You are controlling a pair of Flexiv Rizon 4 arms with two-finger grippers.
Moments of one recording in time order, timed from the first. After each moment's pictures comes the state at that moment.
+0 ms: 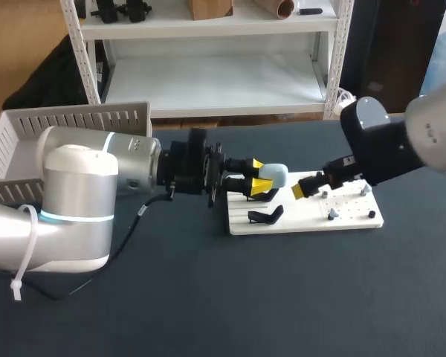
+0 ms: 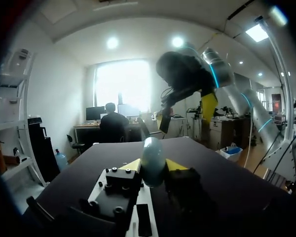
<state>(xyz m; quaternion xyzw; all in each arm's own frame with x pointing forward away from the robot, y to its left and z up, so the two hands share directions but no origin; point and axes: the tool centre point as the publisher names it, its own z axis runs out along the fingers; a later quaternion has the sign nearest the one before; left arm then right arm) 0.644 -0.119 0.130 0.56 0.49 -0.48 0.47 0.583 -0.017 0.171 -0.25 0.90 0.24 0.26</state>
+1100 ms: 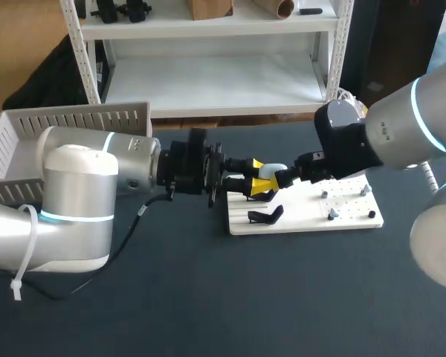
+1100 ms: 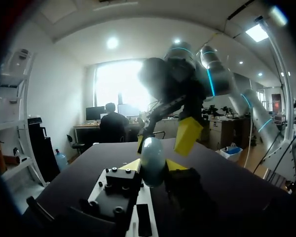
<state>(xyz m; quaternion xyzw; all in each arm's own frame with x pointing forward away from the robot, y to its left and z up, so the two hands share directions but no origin) 0.644 -0.119 0.130 0.56 0.49 -0.48 0.47 0.628 0.008 0.139 -0.21 0.91 0.24 0.26</state>
